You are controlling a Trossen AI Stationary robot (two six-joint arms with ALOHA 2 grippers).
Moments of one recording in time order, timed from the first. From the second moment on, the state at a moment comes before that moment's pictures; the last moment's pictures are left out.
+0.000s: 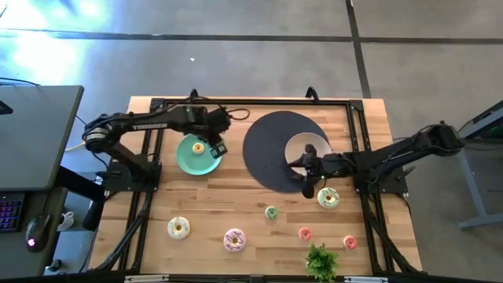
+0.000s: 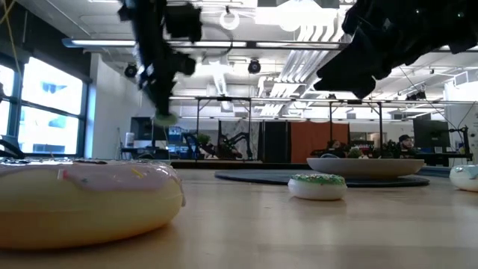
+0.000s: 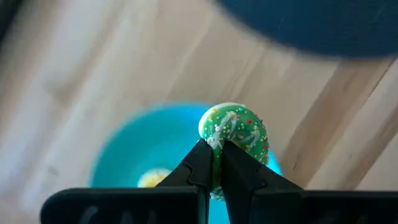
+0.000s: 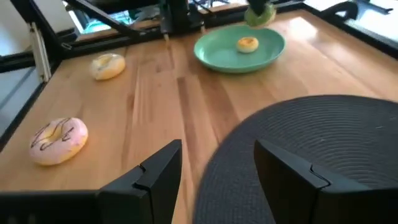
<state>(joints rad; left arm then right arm) 0.33 1.47 1.13 -0.90 -0.13 -0.19 0.17 1.13 0.42 0.32 0.24 0.29</state>
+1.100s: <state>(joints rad) 0.48 1.48 0.82 -0.65 -0.12 -0.35 0.26 1.57 0.68 0.18 0.07 0.23</state>
